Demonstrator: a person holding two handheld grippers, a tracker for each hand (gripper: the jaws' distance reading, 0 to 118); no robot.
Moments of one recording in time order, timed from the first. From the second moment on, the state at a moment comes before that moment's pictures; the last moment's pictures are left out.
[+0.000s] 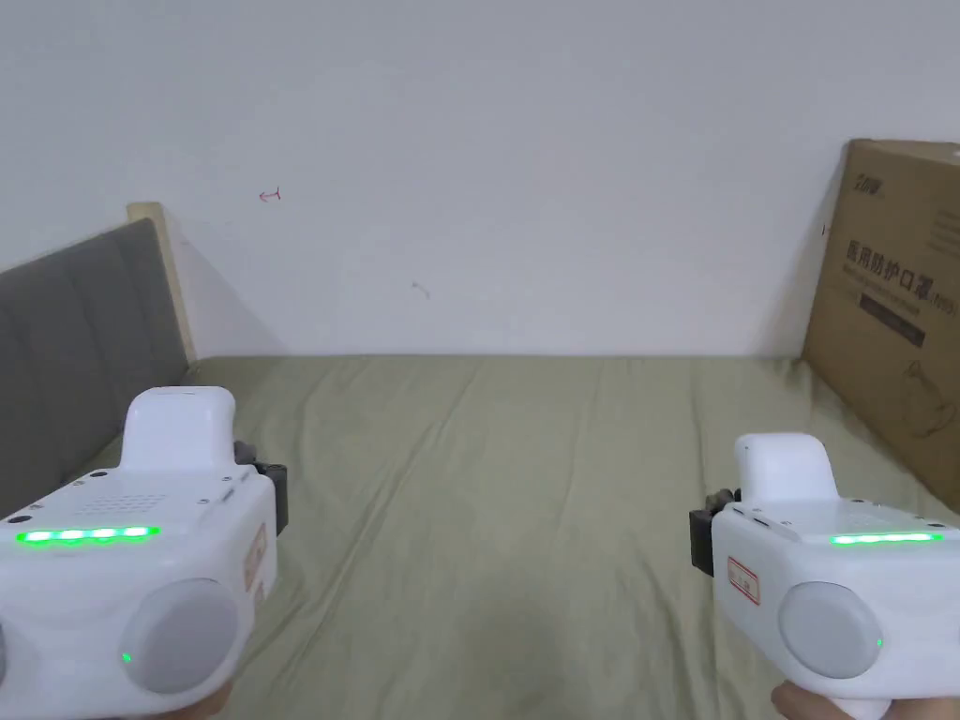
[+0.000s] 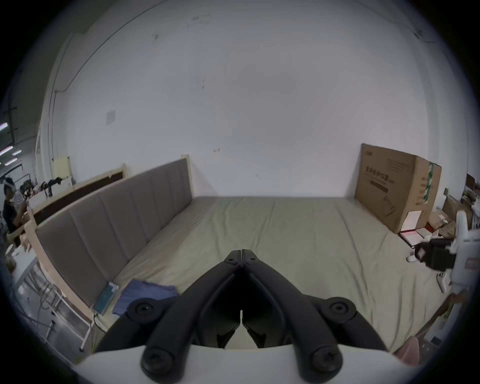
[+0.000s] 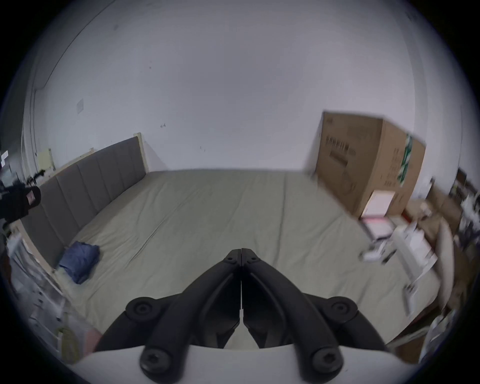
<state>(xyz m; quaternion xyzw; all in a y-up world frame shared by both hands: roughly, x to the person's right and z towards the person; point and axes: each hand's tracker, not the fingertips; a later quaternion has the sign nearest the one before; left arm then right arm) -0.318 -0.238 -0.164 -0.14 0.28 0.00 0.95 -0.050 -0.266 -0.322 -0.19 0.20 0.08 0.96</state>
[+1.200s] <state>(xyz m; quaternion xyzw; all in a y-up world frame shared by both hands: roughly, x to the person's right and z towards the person) -0.271 -0.233 -0.157 -0.08 0.25 0.01 0.96 -0.035 -0.237 -0.287 -0.07 0.17 0.04 0.98</state>
